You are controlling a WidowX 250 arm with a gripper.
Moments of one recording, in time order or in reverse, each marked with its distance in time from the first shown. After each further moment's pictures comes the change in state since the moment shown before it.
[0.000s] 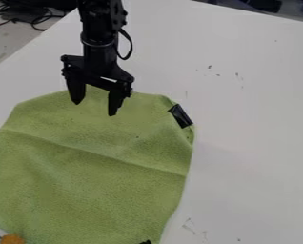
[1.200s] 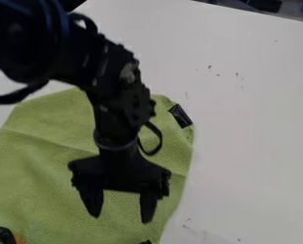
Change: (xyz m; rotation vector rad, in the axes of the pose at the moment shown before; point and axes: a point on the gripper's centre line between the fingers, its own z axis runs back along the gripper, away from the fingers) arm -0.140 -0.103 0.006 -0.183 0.092 0.196
